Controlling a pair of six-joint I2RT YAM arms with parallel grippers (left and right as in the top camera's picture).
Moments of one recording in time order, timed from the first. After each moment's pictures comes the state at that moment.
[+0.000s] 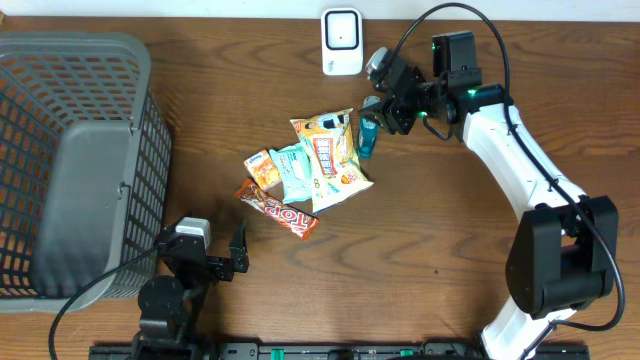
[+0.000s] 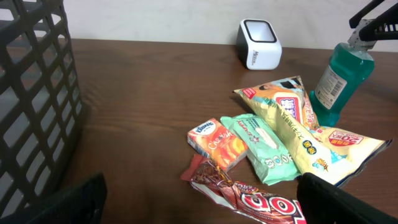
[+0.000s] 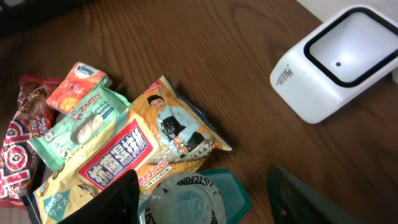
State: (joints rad) left arm -0.10 0.01 0.11 -0.34 0.10 -0.09; right arm 0.22 1.87 1.46 -0.46 -0.63 -0.57
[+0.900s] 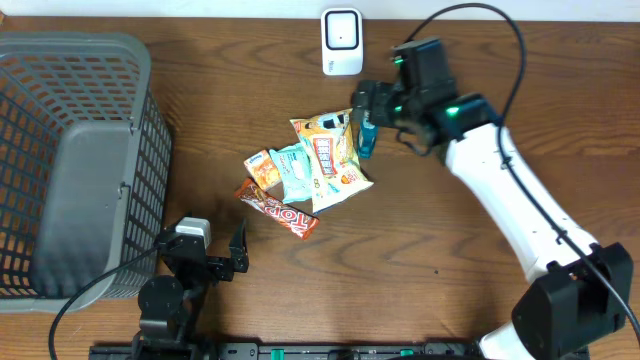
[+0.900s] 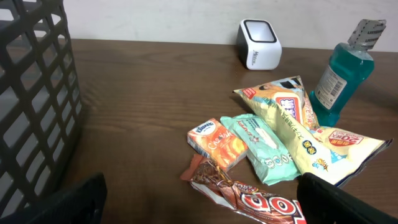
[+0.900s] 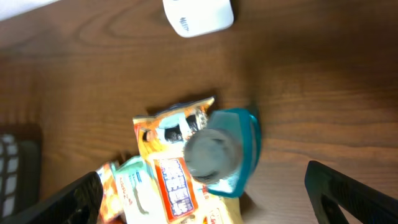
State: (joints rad) left arm -0.10 0.01 0.11 -0.34 0.10 -0.09; right arm 0.42 1.71 1.48 -0.62 -0.01 0.54
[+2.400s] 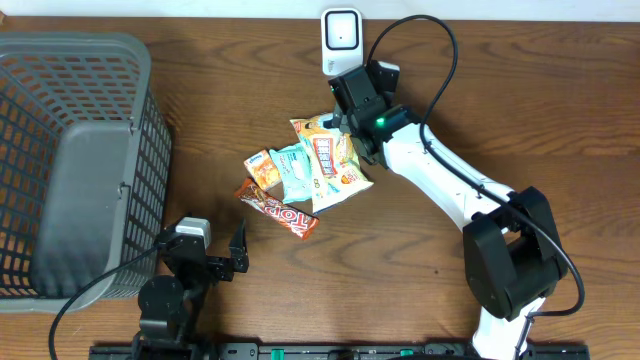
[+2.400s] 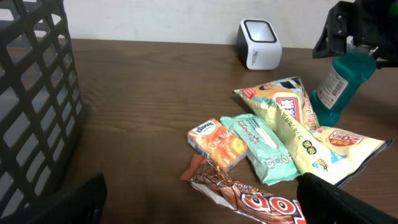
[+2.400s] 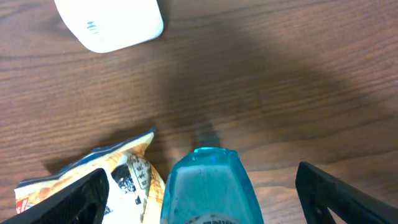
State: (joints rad) left arm -0.10 0.01 0.11 -0.34 0.10 -0.09; right arm 0.55 1.96 1.48 -0.51 0.43 0.67
